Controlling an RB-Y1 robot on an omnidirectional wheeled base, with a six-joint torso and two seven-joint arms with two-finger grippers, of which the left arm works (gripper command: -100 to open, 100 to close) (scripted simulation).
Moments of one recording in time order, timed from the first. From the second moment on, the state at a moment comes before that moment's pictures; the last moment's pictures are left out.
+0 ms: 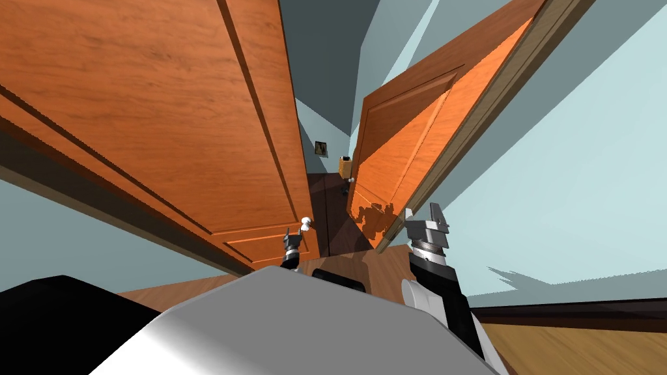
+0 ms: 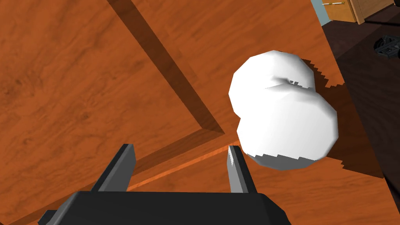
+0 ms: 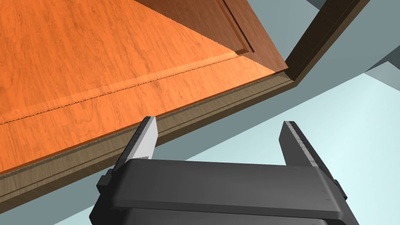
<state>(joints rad) 0.19 0.04 -0.03 -0.96 0.58 -0.99 0.56</state>
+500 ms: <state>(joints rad) 0.19 0.04 -0.04 -0.96 0.59 -0.99 0.58</state>
